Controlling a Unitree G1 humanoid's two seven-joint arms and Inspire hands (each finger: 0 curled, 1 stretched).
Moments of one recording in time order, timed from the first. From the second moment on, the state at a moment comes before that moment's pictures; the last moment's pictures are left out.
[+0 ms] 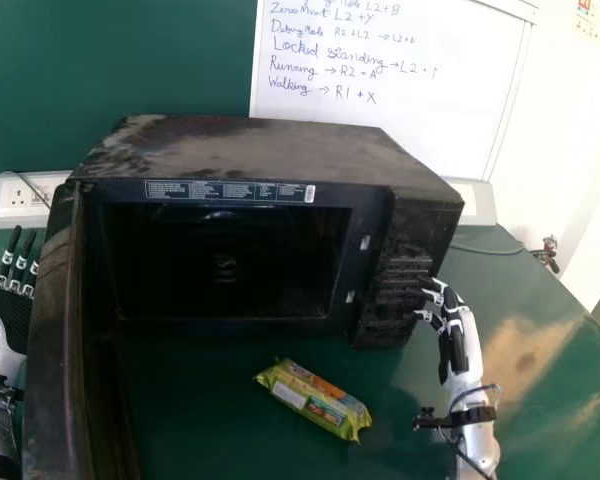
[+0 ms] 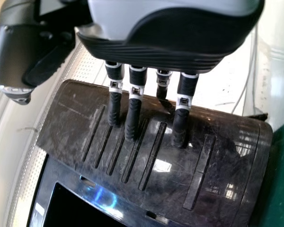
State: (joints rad) left arm -0.40 0.33 0.77 0.83 -0.88 -0.02 -1.05; right arm -0.48 -0.35 -0.26 1.02 0.13 -0.93 0.36
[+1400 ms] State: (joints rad) left arm -0.41 0.32 0.77 0.85 -0.88 -0.02 -1.06; right arm -0.21 -0.55 -0.06 0.24 -0.21 -0.58 0.36
